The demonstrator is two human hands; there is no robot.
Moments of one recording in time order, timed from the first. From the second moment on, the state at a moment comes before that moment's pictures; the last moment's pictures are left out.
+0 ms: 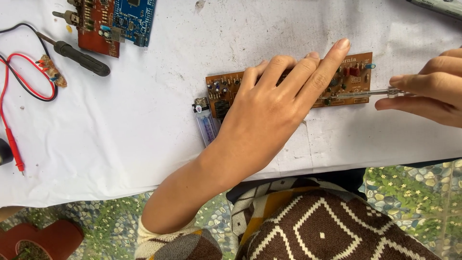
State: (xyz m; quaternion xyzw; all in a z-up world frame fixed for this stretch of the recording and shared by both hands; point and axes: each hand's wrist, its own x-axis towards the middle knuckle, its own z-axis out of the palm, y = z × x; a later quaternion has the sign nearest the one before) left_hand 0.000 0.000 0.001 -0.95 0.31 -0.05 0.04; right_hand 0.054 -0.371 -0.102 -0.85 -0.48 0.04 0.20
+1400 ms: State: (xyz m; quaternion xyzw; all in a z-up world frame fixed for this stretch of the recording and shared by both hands) left_hand 0.013 -0.015 0.010 -0.94 0.30 -0.07 -0.15; right_hand 0.082 -0.267 0.002 -0.91 -0.25 0.01 0.34
